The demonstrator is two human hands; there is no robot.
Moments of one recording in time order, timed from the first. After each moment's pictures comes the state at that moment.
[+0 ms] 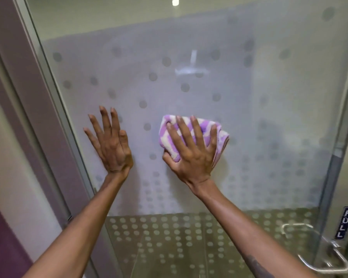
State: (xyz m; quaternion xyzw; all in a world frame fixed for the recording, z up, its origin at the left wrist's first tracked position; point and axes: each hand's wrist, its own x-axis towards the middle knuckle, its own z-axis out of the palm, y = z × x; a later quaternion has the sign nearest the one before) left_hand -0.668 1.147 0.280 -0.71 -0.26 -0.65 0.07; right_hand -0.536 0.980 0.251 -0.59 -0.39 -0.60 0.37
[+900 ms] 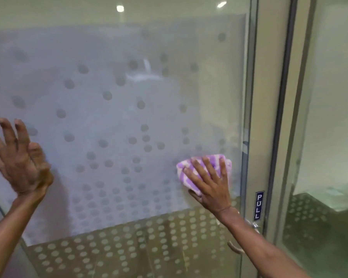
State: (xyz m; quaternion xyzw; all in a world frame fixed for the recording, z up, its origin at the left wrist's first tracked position) left_hand -0.667 1.216 0.258 -0.74 -0.25 -0.62 0.01; right_hand -0.382 0.785 0.135 -0.67 -0.44 -0.58 0.18
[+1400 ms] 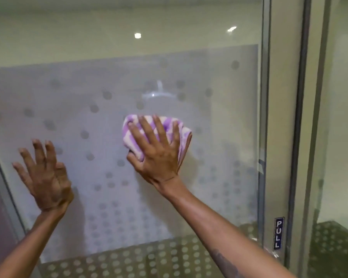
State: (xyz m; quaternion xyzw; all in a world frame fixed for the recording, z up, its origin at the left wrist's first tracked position) left_hand -0.664 1.180 0.266 -0.72 -0.28 -0.64 0.01; right_hand -0.490 0.923 0.322 -0.61 -0.41 -0.59 0.32
